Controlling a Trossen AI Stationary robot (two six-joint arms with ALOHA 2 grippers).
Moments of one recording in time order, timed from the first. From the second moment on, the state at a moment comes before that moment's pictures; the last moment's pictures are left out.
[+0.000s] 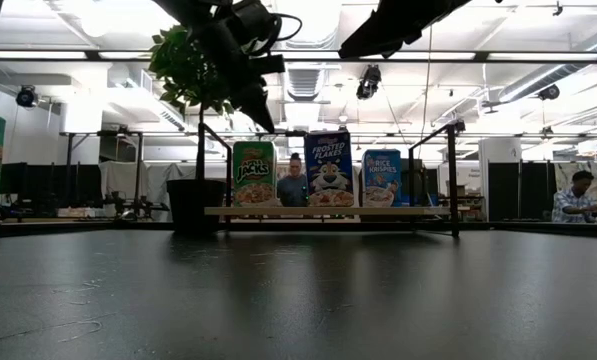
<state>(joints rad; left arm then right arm) 0.50 1.67 1.46 -0.61 -0.17 0.58 -0.04 1.28 1.02 -0.20 0.03 -0.24</state>
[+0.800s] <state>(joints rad) 0.52 1.72 1.45 -0.46 -0.28 0.58 -0.04 1.28 1.01 -0.20 0.03 -0.23</state>
